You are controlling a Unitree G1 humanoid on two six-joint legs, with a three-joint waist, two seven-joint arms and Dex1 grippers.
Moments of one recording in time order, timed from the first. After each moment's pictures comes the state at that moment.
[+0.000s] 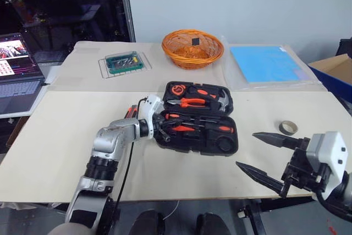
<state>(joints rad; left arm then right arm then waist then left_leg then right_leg) -0.62 0.30 -0.06 0.11 -0.37 0.82 -0.81 0.40 -0.84 -0.62 -0.94 0.84 0.57 0.72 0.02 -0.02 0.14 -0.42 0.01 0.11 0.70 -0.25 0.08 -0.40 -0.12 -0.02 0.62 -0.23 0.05</state>
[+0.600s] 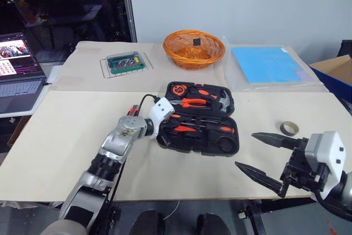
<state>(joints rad) -0.66 0.35 -0.29 0.21 -0.12 0.52 -0.77 0.39 -0.84 -0.61 -0.94 0.84 0.57 0.72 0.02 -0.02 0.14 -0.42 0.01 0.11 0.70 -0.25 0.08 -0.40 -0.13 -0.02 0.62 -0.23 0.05</state>
